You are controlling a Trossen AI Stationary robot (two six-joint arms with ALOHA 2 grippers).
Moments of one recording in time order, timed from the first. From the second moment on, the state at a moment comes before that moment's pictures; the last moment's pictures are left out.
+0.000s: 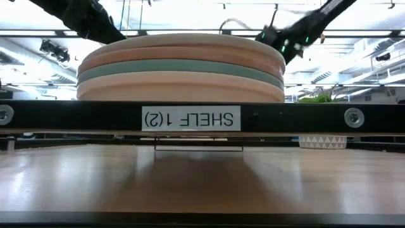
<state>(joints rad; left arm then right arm) -0.25 0.87 0.61 -0.24 -0.66 0.04 -0.76 1.55 1.07 -0.13 -0.01 0.02</state>
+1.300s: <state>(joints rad) -0.32 0.88 0.61 -0.13 -0.80 0.52 -0.24 1.58 1.33 -0.99 -0.16 0.53</state>
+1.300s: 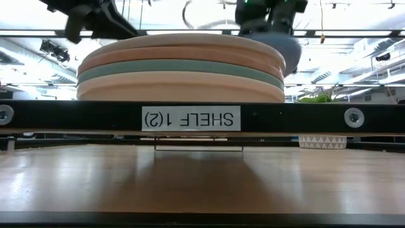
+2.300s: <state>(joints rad) -0.31 0.88 0.61 -0.34 -0.77 0.20 -0.27 1.66 1.25 -0.62 -0.17 1.12</state>
